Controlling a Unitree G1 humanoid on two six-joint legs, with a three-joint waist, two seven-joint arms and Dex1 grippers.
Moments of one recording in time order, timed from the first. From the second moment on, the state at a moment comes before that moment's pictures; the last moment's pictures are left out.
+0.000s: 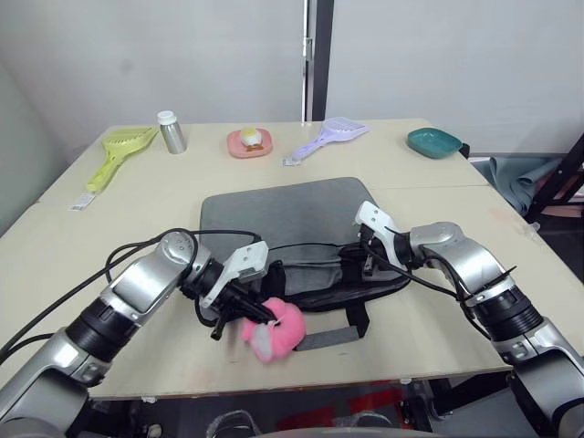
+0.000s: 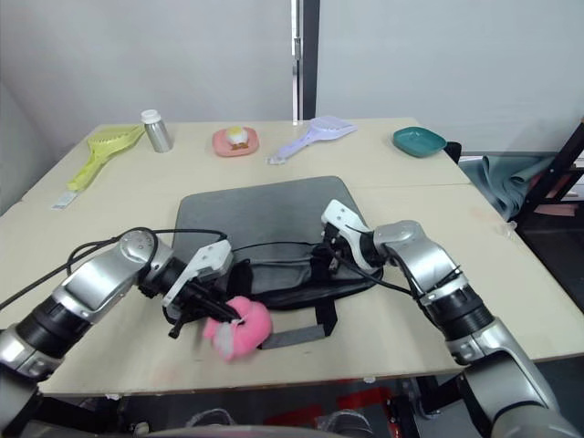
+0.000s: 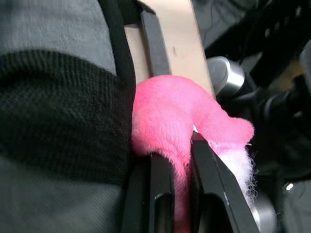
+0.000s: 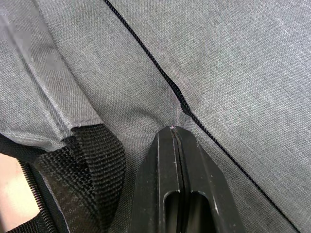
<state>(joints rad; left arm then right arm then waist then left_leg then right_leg) -0.51 0.77 -0.41 -0.09 -0.34 0.61 -1.41 -0.56 -0.57 0.31 0.00 0.20 0.75 0.96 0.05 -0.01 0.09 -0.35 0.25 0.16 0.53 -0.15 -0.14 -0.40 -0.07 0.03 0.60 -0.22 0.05</state>
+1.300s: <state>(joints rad) -0.56 0.68 -0.39 -0.09 -0.32 0.59 -1.50 -0.56 -0.57 0.32 -0.01 0.20 0.78 0.99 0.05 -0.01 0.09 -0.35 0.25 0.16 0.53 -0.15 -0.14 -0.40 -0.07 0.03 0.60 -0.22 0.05</state>
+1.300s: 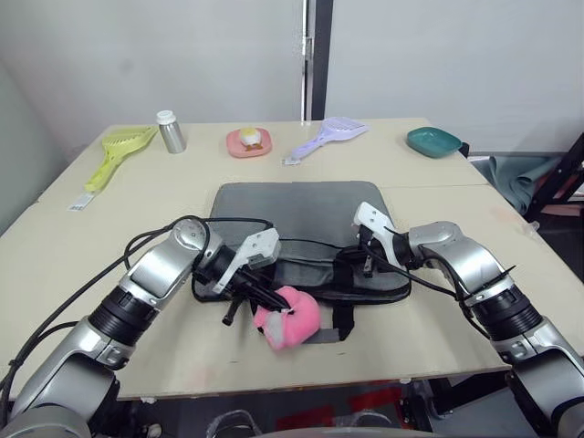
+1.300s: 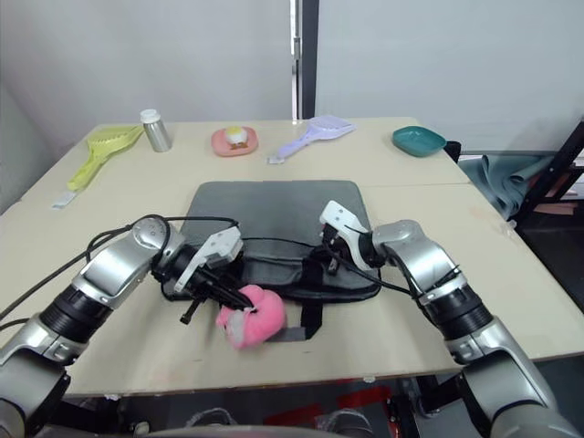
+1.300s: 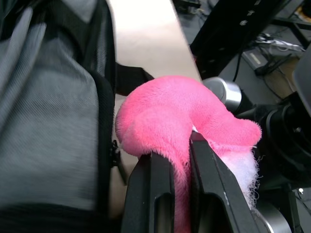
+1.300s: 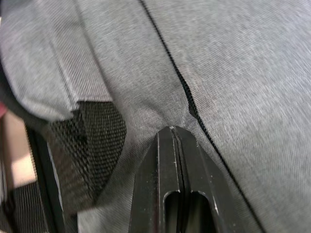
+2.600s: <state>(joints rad) -0.67 0.64 -0.06 -0.12 -0.59 0.93 -1.23 -0.57 -0.56 0.32 -0.01 0.19 0.78 1.00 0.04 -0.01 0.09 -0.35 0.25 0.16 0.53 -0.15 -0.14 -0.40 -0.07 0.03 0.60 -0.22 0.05</state>
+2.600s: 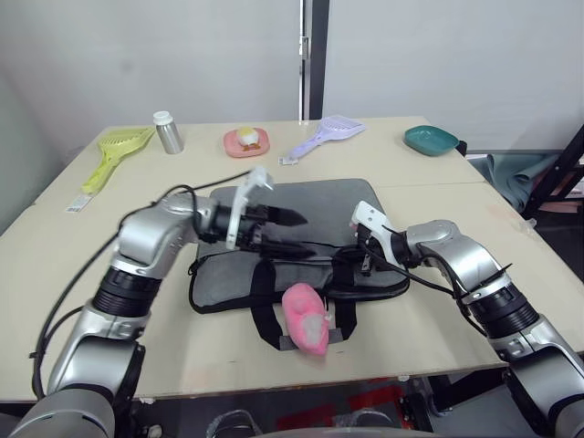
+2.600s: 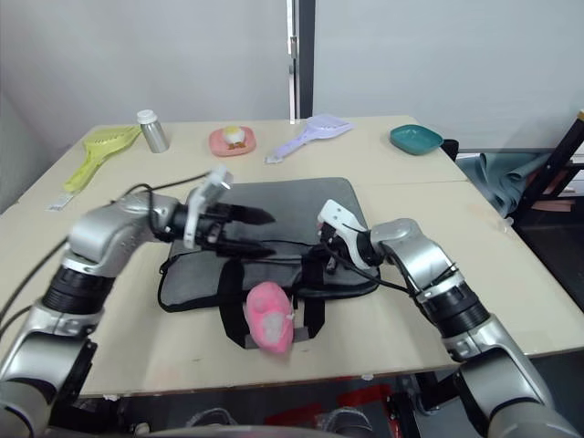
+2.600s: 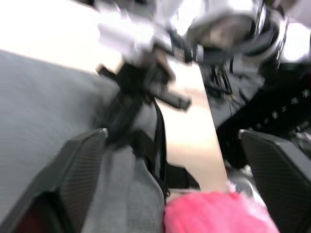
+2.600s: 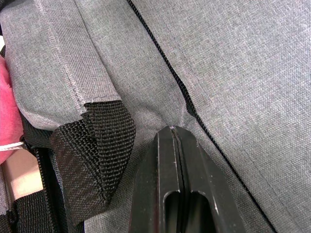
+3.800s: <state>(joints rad) -0.57 0.62 -0.13 0.42 -0.29 -0.02 -1.49 -0.05 -0.94 -0.60 -0.84 1.26 1.26 0.68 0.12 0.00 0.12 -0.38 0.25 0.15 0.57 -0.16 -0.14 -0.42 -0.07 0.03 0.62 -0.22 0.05</state>
